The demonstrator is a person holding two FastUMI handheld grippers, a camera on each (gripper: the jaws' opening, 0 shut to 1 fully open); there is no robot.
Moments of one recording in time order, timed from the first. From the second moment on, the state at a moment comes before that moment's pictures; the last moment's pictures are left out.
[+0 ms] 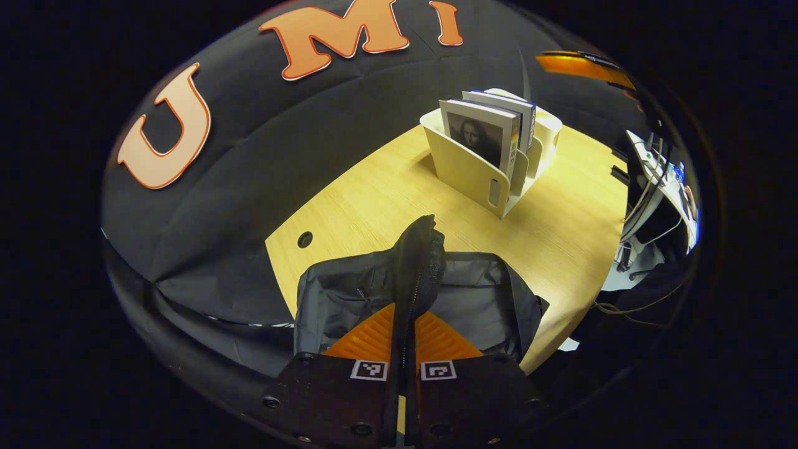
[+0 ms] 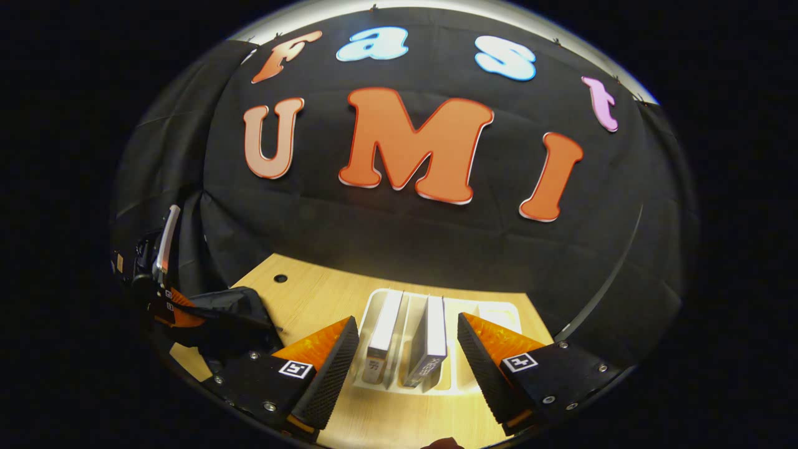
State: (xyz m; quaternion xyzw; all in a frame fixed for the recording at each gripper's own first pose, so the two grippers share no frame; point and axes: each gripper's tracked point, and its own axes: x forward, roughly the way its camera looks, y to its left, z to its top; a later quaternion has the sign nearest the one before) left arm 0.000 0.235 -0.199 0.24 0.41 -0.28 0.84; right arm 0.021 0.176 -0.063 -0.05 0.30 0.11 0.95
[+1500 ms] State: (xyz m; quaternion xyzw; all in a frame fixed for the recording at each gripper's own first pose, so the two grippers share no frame) left arm 0.025 0.230 -0.171 0.17 0.48 -0.26 0.82; right arm 0.132 0.221 -0.202 -0.05 0.66 0.18 0.73
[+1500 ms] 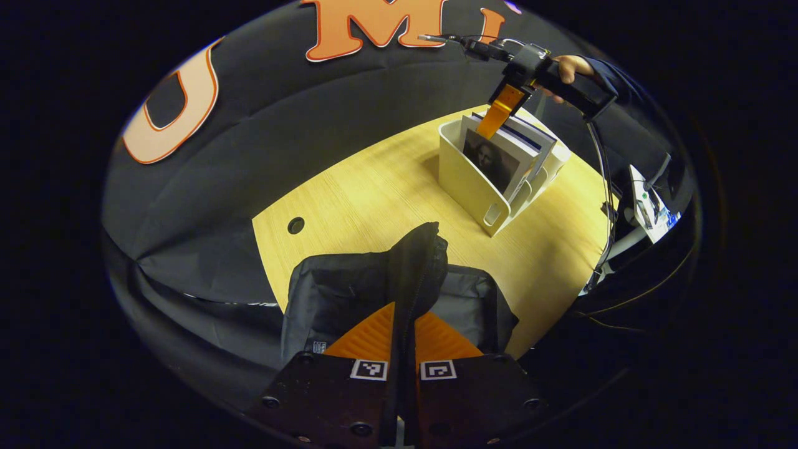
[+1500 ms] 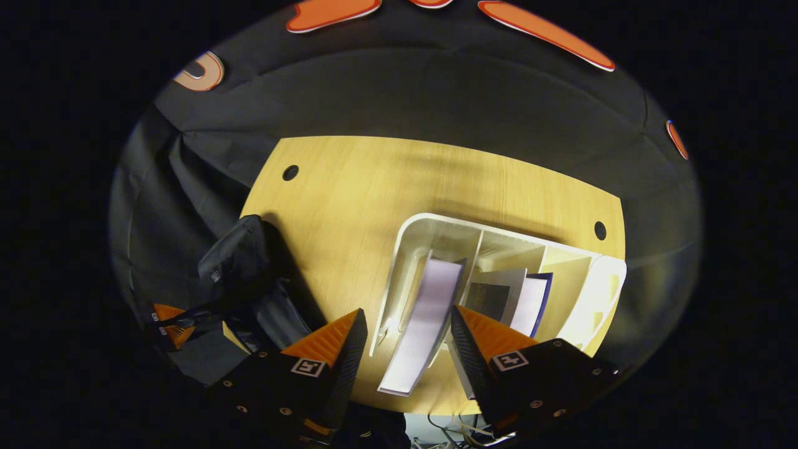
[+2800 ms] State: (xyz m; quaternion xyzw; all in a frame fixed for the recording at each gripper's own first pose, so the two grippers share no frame) left arm 0.010 0.235 -0.191 0.15 0.46 -0.31 0.82; right arm 0.073 0.179 -0.130 -0.02 0.62 0.05 0.78
